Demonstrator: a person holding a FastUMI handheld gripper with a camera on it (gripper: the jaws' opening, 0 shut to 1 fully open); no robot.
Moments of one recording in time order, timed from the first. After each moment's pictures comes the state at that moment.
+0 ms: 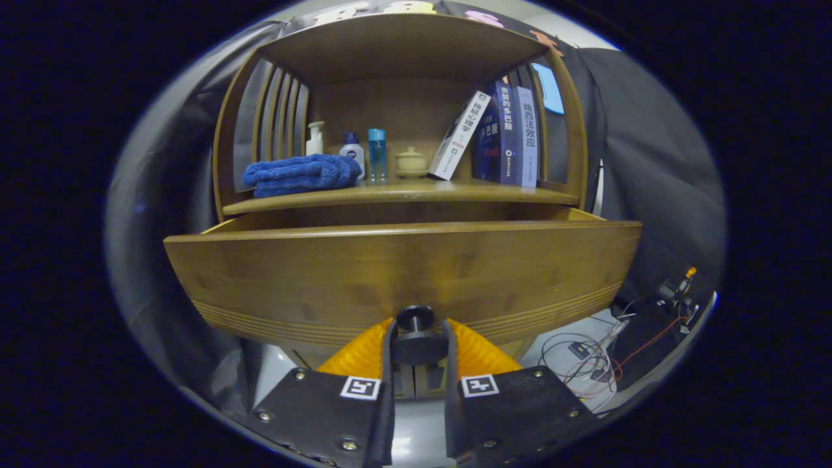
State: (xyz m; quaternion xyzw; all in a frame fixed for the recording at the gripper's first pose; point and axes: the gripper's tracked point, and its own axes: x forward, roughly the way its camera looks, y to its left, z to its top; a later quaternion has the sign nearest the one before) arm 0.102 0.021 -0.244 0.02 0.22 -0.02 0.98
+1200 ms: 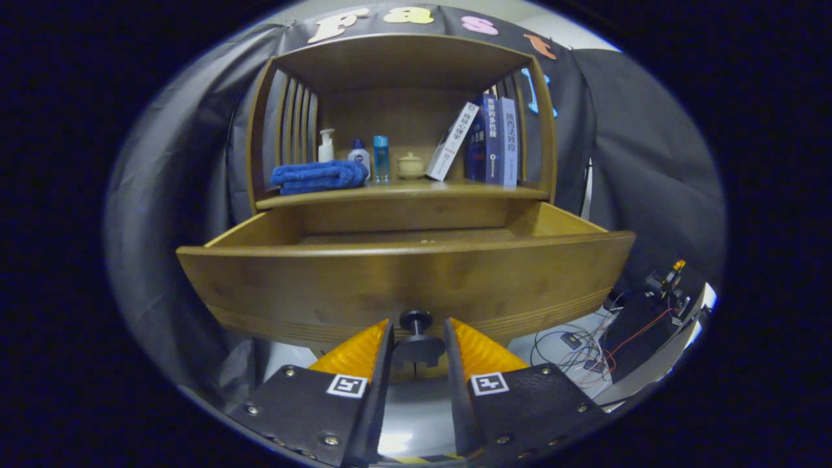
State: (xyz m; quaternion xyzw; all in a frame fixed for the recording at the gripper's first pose) arm 0.028 0.021 -0.203 0.03 0.19 -0.02 0.98
